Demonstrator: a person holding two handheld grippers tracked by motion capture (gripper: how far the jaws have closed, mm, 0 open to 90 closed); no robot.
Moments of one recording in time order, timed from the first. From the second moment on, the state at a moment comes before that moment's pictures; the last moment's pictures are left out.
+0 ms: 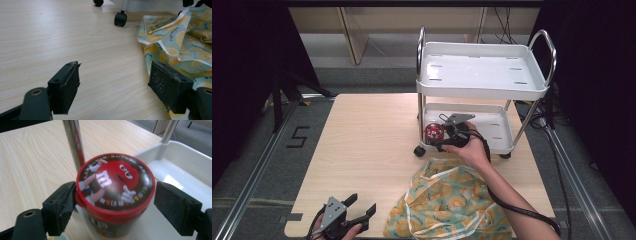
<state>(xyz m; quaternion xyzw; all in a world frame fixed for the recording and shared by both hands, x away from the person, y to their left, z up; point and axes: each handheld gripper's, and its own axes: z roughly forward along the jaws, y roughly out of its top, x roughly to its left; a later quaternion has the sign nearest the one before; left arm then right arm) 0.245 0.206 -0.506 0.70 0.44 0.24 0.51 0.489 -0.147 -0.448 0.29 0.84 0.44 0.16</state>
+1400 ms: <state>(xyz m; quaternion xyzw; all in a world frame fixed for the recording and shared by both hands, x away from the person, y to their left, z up) 0.243 0.205 -0.505 0.70 0.45 0.24 0.50 0.423 -0.212 -0.433 0.30 0.82 0.46 0.17</state>
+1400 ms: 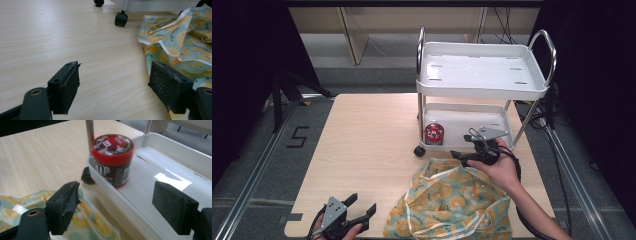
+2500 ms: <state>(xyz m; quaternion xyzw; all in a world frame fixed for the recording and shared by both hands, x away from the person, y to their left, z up) 0.244 0.204 -0.506 0.70 0.45 0.24 0.50 0.370 -0.243 -0.448 0.32 0.82 0.46 0.15</state>
